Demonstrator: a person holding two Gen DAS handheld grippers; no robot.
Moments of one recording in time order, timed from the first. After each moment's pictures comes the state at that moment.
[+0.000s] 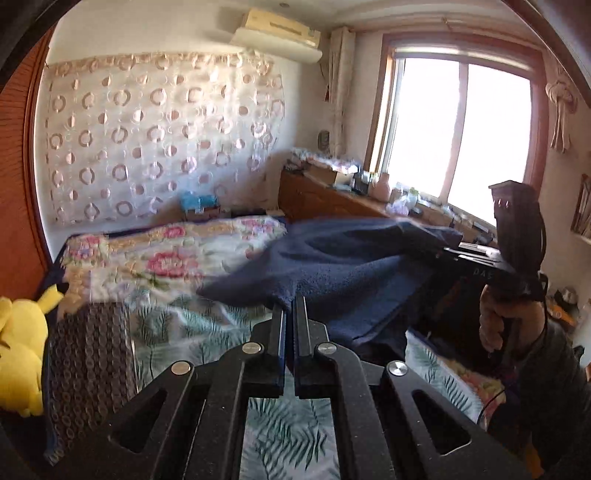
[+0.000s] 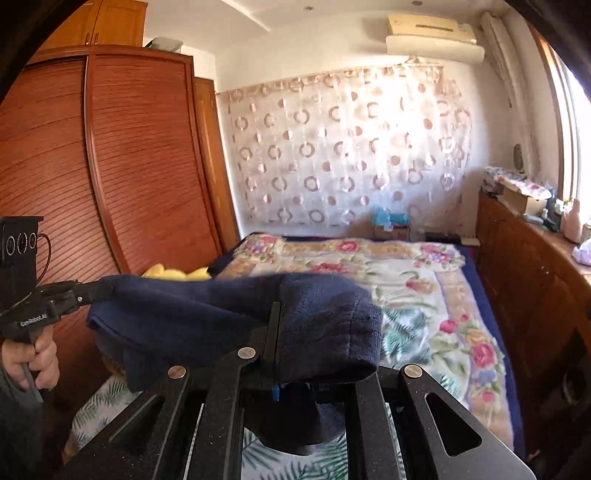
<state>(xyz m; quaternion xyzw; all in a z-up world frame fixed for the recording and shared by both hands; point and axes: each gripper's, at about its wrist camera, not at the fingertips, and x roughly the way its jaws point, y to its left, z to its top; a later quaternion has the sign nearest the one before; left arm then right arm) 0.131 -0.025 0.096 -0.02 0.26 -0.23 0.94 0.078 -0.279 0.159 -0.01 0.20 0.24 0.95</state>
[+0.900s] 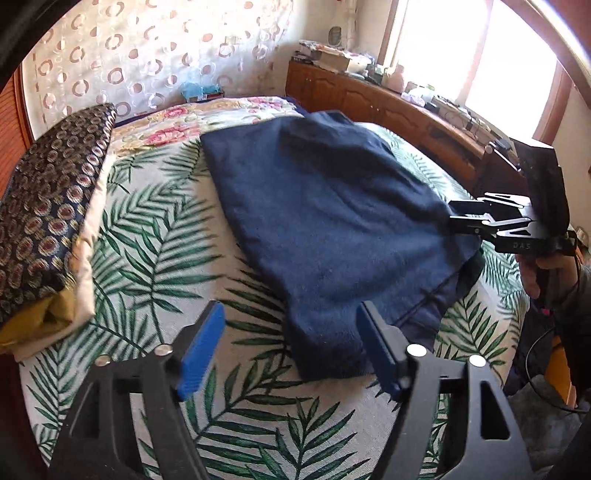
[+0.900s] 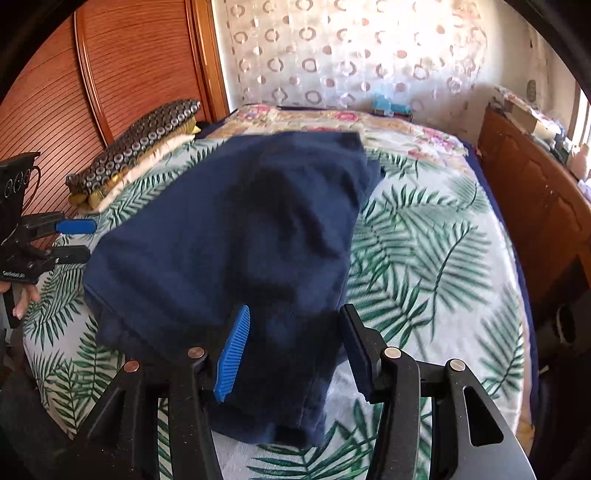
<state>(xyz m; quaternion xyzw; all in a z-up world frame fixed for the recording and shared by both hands) 0.088 -0.018 -0.091 0.01 0.43 -0.22 0.87 0.051 -0.261 -0.038 -0.07 0.38 0.21 0.90</state>
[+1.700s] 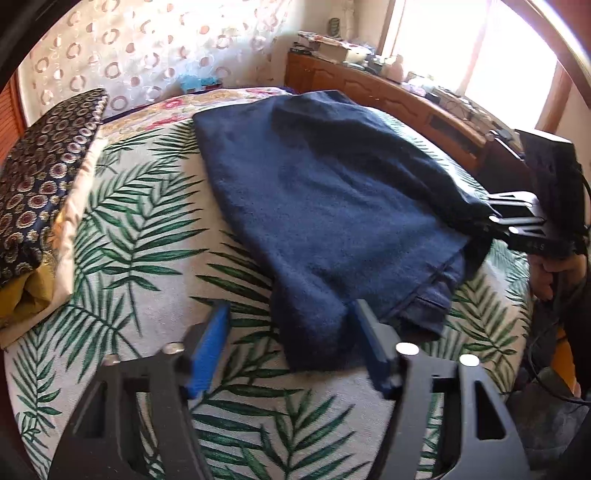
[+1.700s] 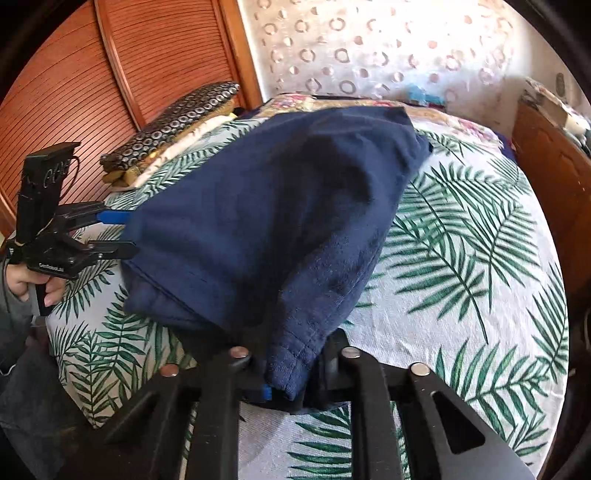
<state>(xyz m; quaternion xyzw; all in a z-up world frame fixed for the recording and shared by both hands) 0.085 -0.029 -0.111 0.02 0.44 -0.23 0.87 0.047 -0.247 -0.046 -0.06 0.39 0.29 0.87</state>
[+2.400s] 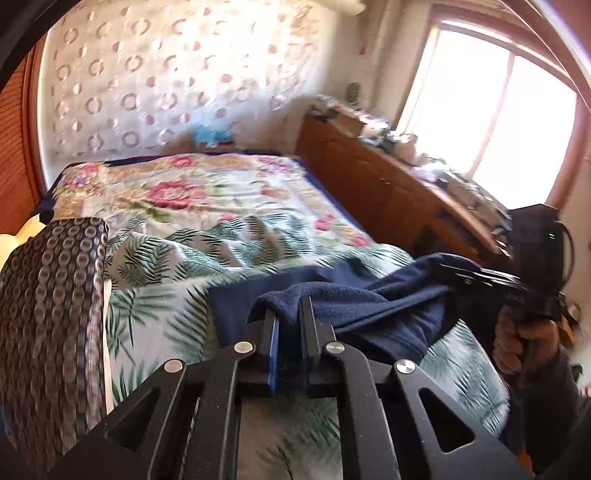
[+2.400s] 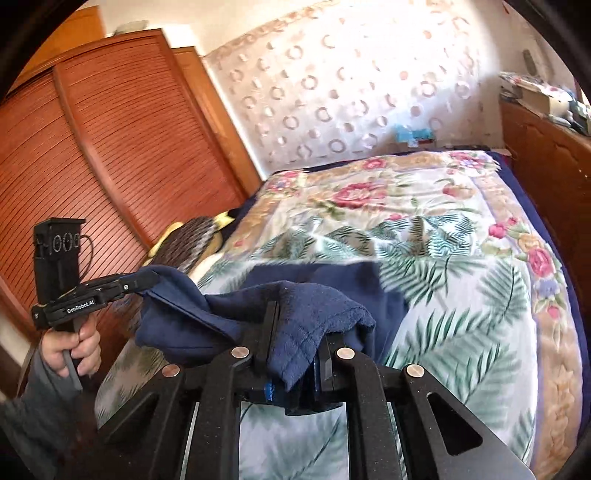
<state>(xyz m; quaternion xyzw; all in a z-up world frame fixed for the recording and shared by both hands) 0.242 -0.018 0.001 -0.07 0.36 -0.20 0.91 0.193 -0.283 0.050 0.08 0.32 0.28 0.90</state>
